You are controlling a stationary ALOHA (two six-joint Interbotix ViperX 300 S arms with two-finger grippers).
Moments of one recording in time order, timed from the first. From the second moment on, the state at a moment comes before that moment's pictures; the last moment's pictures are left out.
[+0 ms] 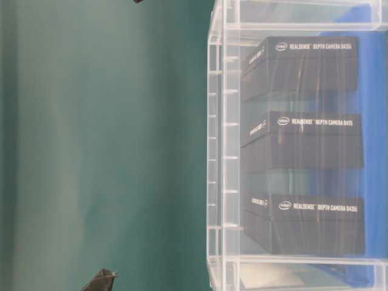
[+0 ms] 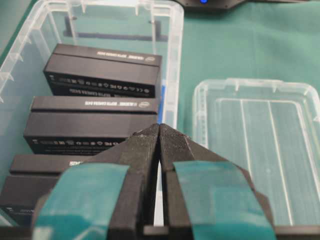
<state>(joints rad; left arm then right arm) 0.11 -0.67 0.85 0.03 0.09 -0.02 -0.07 -0.79 0.97 -1.00 0.28 1.10</state>
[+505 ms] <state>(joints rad) 0.11 -0.67 0.85 0.03 0.09 -0.02 -0.06 -0.79 0.96 -1.00 0.28 1.10</state>
